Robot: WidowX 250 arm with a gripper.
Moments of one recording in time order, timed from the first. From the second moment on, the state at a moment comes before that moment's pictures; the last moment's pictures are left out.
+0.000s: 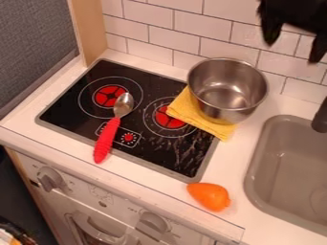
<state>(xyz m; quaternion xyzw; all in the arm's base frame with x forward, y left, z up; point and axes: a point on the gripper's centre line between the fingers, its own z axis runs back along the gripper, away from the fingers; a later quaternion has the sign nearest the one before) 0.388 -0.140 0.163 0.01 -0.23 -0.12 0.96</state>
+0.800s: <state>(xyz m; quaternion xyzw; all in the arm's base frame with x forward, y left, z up) 0.243 -0.151 0.140 0.02 -0.10 -0.08 0.99</state>
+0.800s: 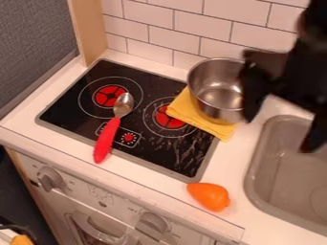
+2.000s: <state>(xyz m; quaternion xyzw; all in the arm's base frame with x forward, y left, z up) 0.232 -0.108 0.046 0.00 -0.14 0.02 0.99</state>
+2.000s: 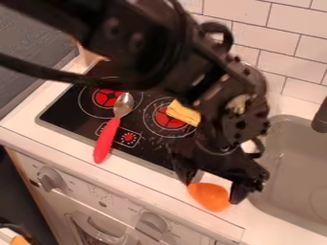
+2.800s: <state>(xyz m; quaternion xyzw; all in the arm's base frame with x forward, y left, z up) 0.252 -0.118 0.006 -0.01 -0.06 0.05 1.00</state>
